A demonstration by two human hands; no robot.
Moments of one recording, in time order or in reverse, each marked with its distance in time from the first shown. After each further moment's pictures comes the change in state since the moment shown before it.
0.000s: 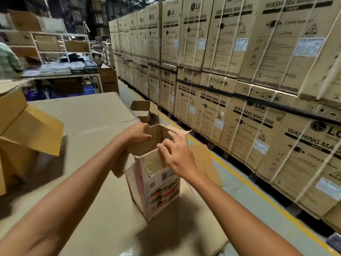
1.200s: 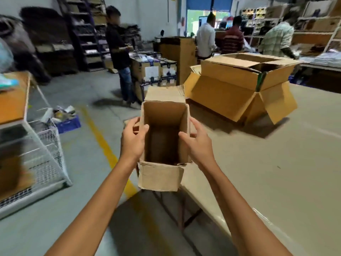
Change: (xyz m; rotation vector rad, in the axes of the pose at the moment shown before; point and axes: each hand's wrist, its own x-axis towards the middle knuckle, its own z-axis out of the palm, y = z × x) left_hand -0.575 0.060 0.036 -0.357 1.619 -1.177; right_hand -0.216 -0.287 0.059 0.980 -0.945 -0.476
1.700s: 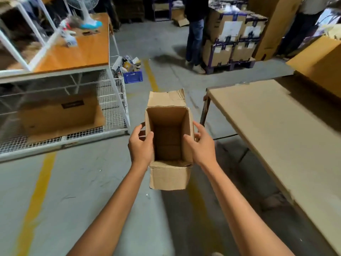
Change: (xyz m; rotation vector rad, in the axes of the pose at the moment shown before) left_hand 0.039 -0.202 -0.269 0.126 0.482 -0.334; right_hand -0.036 0.013 0.361 -0.034 -0.409 0.056
